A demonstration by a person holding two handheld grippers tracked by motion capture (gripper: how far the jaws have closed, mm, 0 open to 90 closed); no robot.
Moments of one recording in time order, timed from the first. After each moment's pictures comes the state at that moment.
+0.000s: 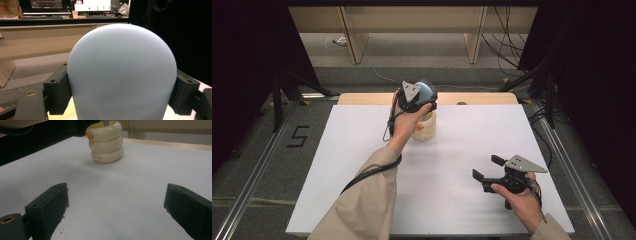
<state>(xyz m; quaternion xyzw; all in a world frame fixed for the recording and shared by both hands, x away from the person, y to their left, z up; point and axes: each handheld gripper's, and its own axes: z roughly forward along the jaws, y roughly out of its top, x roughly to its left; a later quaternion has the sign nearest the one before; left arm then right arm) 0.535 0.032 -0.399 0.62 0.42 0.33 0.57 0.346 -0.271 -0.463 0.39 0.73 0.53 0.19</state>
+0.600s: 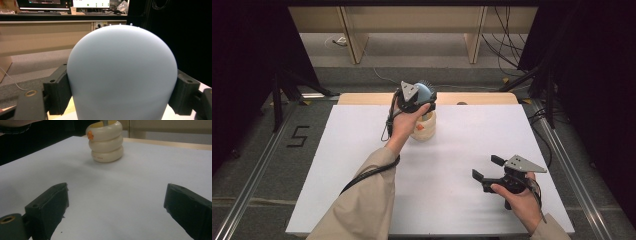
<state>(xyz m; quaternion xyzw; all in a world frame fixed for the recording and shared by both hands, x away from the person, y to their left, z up) 0.533 0.037 -0.396 0.63 0.43 0.31 0.57 0.346 -0.271 -0.463 0.39 0.73 0.53 0.19</state>
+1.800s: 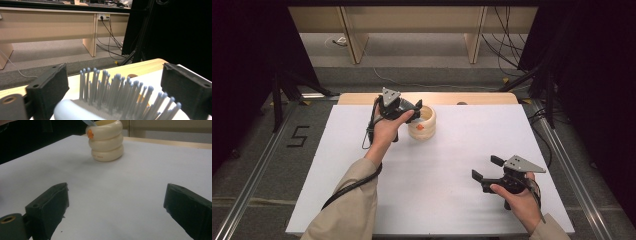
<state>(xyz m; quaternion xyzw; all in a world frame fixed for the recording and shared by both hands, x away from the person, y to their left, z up) 0.506 0.085 -0.395 0.63 0.45 0.29 0.56 0.345 -0.269 -0.464 0.39 0.73 0.53 0.19</state>
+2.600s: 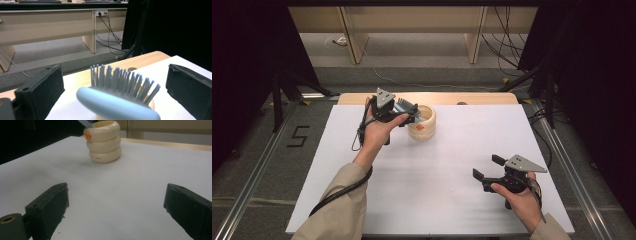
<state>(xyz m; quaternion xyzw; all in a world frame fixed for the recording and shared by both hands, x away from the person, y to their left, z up) 0.485 0.101 -0.380 0.66 0.43 0.29 0.54 0.346 -0.271 -0.463 0.40 0.72 0.53 0.20</state>
